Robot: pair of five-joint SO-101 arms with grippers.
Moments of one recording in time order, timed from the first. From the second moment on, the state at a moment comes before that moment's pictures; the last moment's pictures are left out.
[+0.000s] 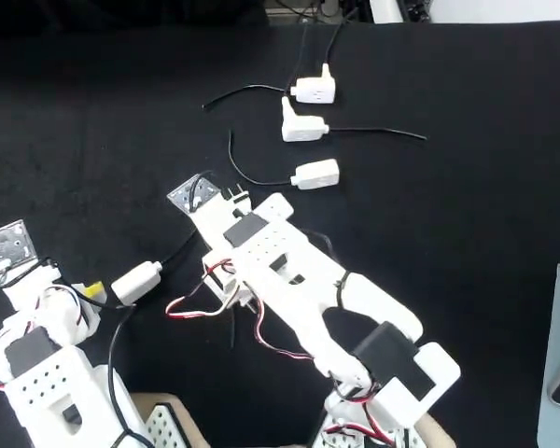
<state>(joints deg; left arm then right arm) -40.6 -74.6 80.3 61.0 -9.1 -41.6 0.2 31.8 61.9 0.0</state>
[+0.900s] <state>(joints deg) -40.6 -74.6 80.3 61.0 -9.1 -41.6 5.3 31.6 61.9 0.0</state>
